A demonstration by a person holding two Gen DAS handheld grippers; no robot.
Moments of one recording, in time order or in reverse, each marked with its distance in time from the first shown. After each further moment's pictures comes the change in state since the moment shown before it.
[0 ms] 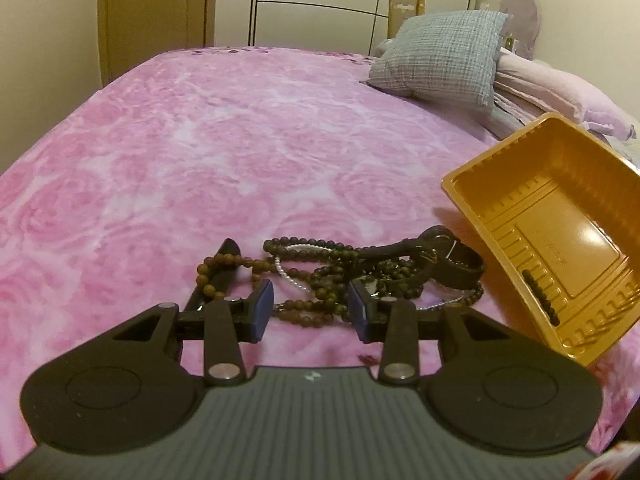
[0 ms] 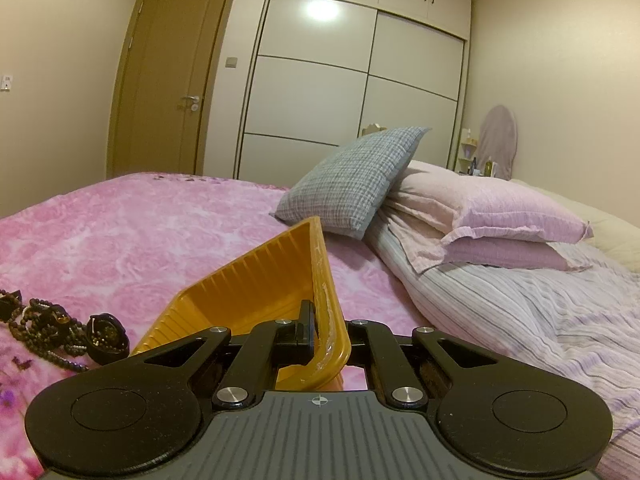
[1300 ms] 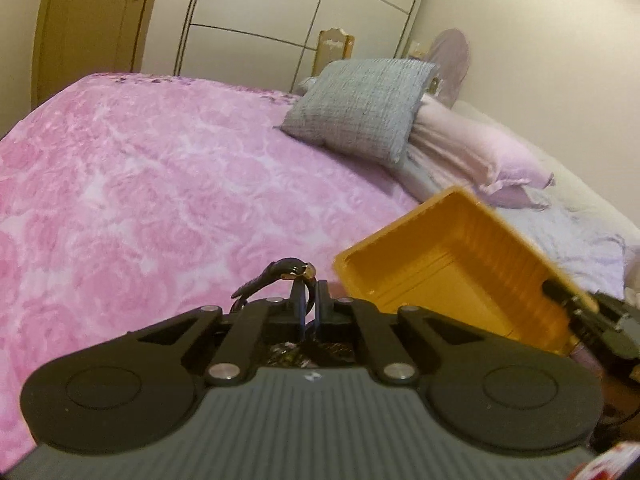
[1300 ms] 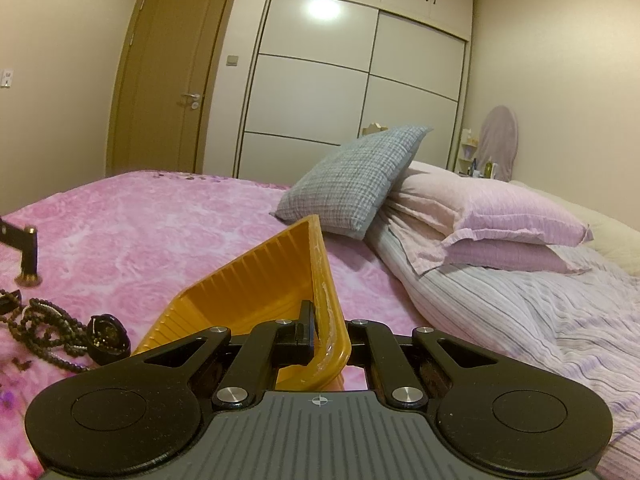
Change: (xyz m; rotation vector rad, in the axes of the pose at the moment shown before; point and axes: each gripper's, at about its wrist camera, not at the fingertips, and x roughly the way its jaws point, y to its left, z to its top) left arm -0.020 -0.022 0.068 -0.030 -0.080 -0.288; right arm 0.002 0.002 0.000 -0.007 0.004 -0.003
